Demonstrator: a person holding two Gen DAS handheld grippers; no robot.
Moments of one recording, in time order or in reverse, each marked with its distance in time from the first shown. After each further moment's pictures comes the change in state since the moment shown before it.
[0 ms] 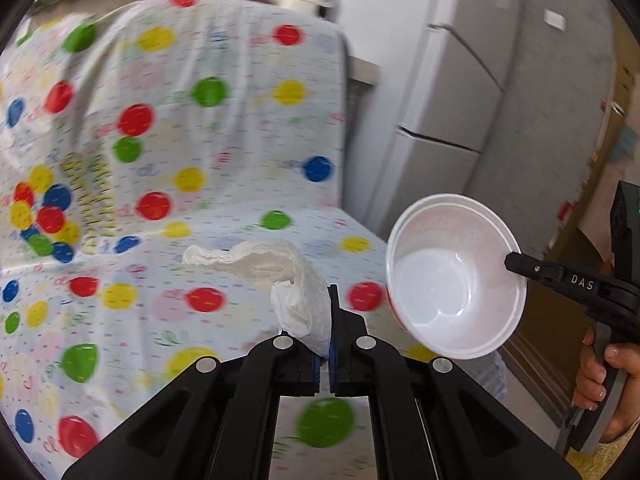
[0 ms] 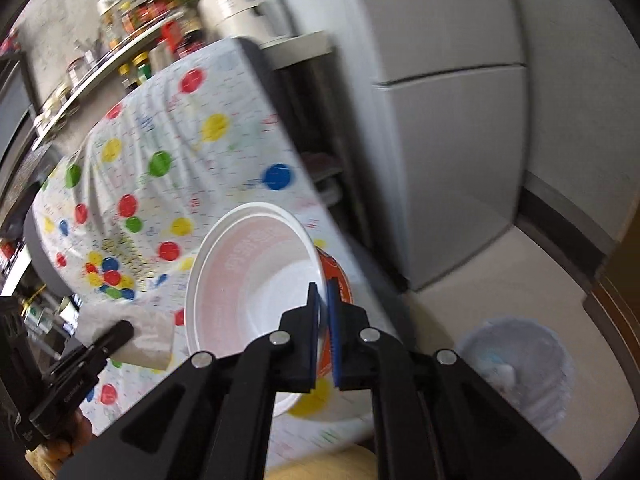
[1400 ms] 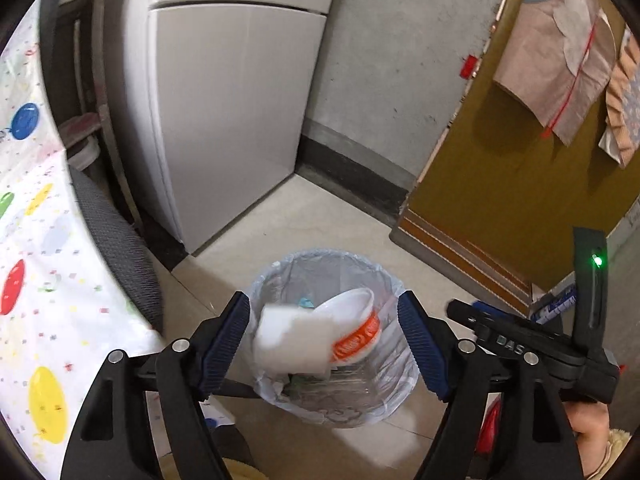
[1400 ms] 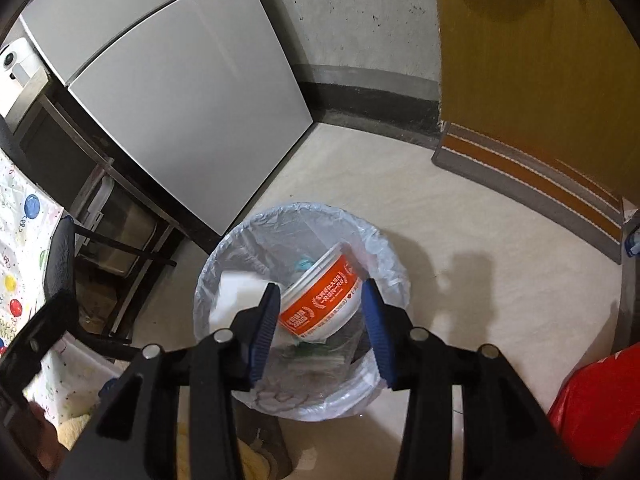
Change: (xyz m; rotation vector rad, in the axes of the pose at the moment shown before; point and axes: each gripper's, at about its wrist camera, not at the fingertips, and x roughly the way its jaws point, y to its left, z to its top) left arm 0.161 -0.239 -0.061 0.266 0.309 -0.299; right arm -0.019 -0.249 -0.114 0.417 0.132 -0.403
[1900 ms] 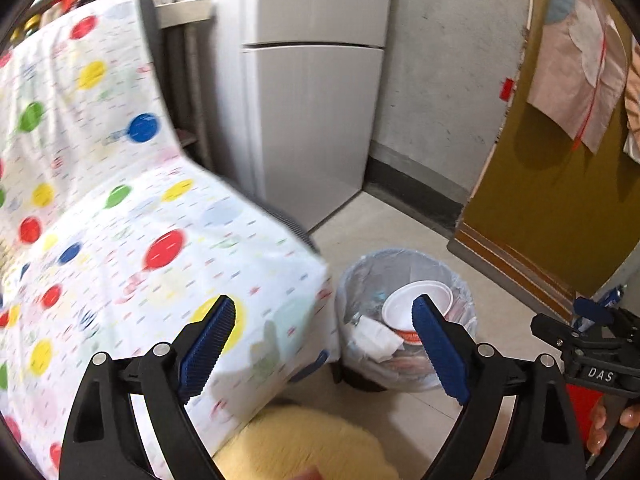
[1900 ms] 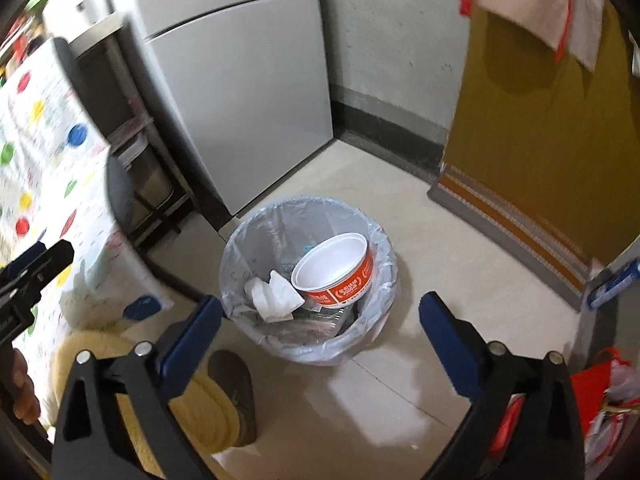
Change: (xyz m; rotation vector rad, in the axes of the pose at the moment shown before) left arm -0.109 0.039 -0.037 -0.027 -0.070 0.224; right arm -0.100 0.075 -0.054 -0.265 -0.068 -0.090
